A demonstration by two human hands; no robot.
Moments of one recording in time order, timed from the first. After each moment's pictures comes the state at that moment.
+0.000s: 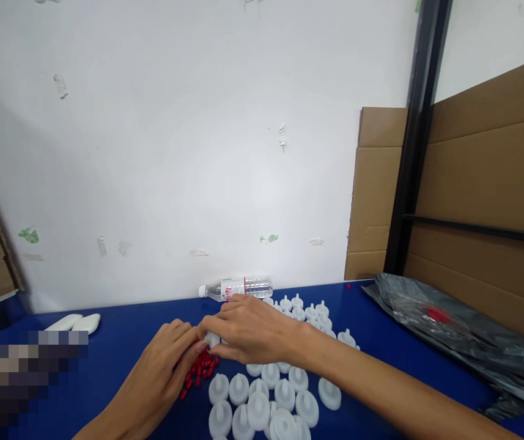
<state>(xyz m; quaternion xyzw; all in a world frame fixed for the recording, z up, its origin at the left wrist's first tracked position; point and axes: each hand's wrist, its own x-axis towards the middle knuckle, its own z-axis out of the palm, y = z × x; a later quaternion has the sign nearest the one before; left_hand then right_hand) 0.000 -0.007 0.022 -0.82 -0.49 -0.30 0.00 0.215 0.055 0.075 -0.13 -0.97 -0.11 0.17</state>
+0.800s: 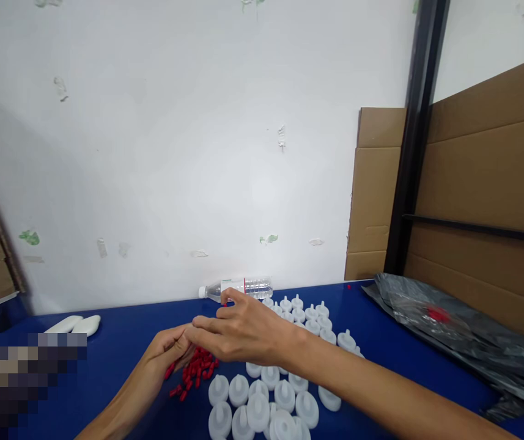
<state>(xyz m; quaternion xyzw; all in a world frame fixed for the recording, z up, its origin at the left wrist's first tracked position) 0.000 0.009 0.021 -0.66 -0.42 -0.46 -0.42 0.205 0.049 0.076 -0.06 -0.93 -0.28 0.22</state>
